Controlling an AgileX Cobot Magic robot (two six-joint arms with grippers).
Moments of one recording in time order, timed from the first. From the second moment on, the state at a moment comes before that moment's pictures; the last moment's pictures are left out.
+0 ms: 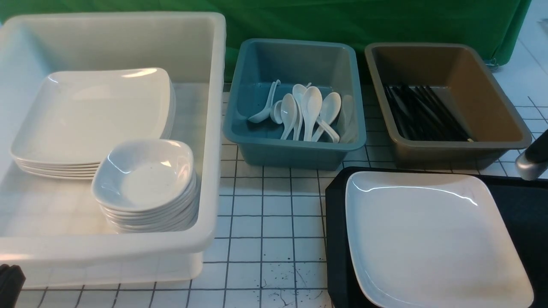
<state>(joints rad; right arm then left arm) 0.05 1.39 -0.97 -0.36 0.95 -0.44 -0.03 0.00 0.01 0.01 0.23 -0.05</state>
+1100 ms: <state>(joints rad) 1.08 1.90 -1.79 -0.12 0.73 -0.62 -0.03 0.00 0.01 0.01 0.23 -0.05</state>
